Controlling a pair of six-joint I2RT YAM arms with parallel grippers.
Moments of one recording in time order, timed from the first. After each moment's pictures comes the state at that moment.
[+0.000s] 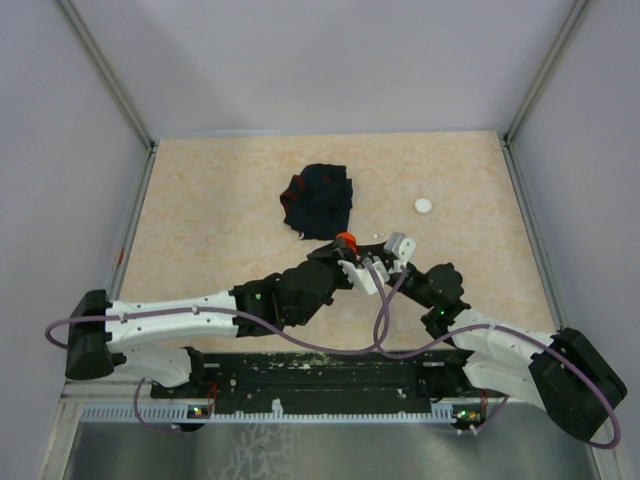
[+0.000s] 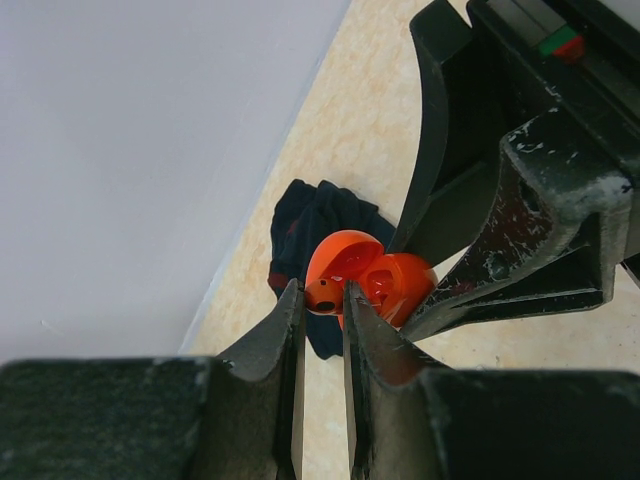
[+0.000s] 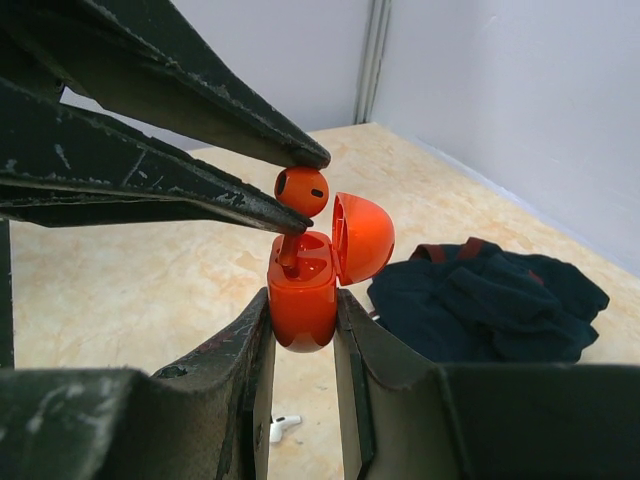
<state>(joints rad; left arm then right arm) -1.35 1.32 1.01 0.08 -0.68 0.65 0.68 1.01 0.23 1.04 -0.36 -0.03</state>
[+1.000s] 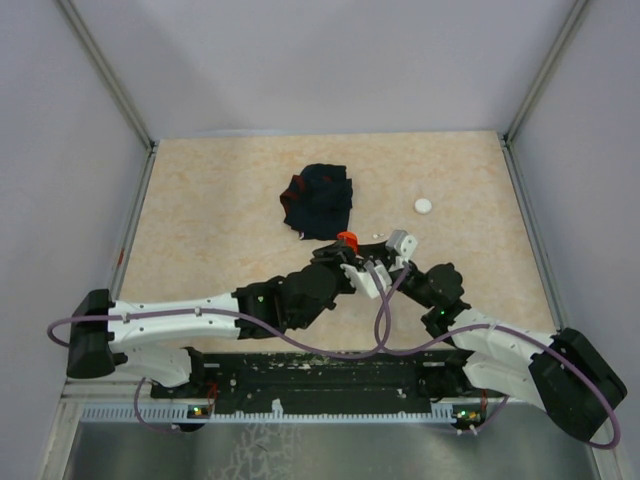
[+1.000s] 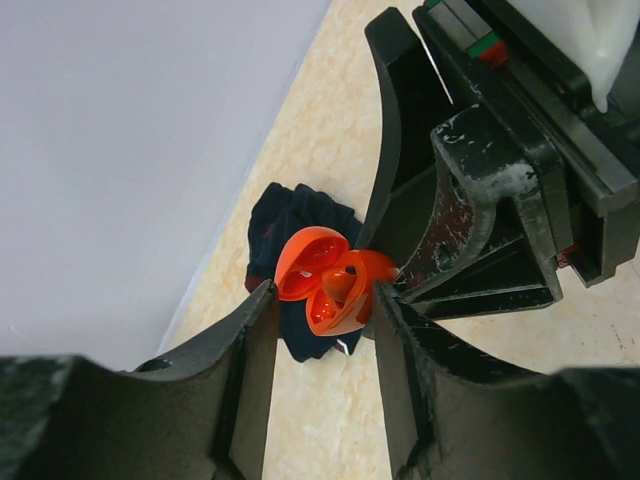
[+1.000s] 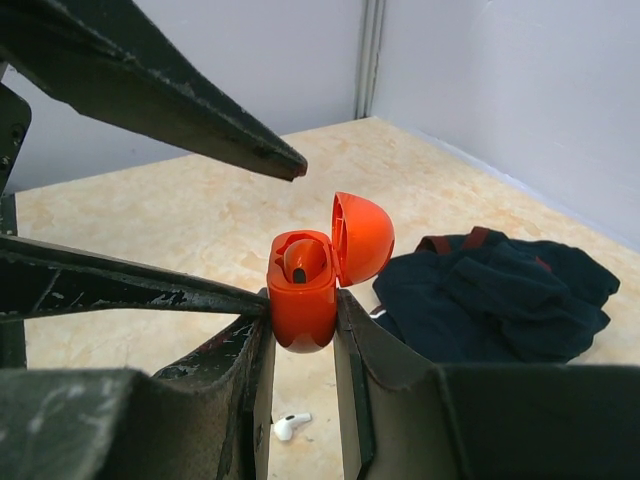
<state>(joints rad) -1.37 1.33 1.01 0.06 -0.67 0.60 0.68 1.01 0.23 1.03 -0.34 0.02</state>
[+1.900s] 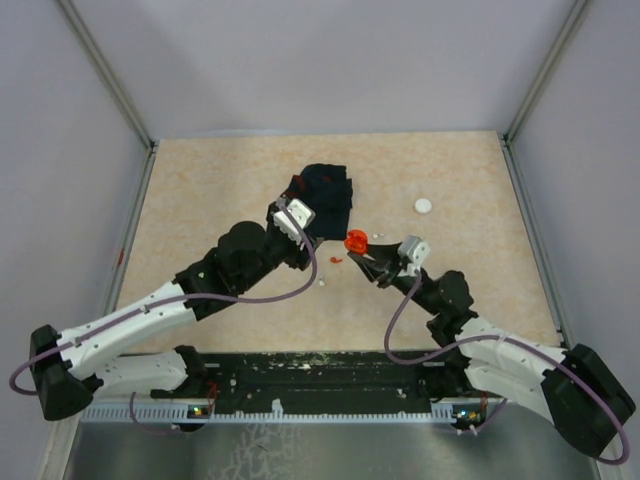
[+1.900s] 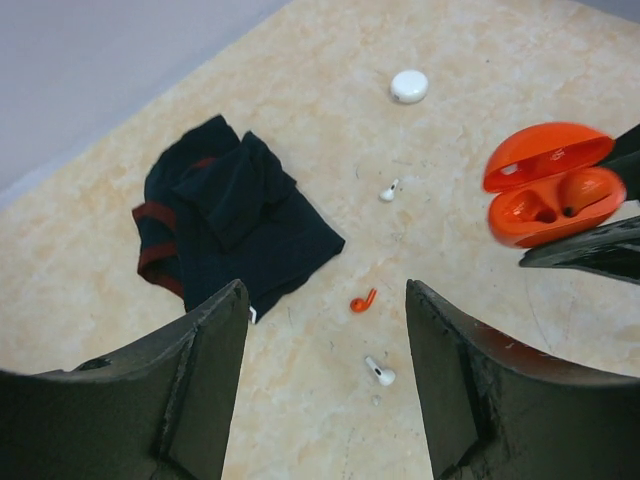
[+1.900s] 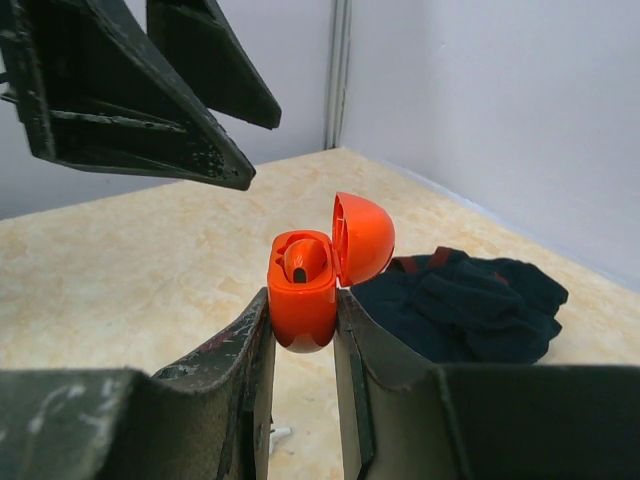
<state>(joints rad) -1.01 1.06 0.91 -0.02 -0.30 0.13 0.68 0.91 0.19 1.05 -0.28 0.00</state>
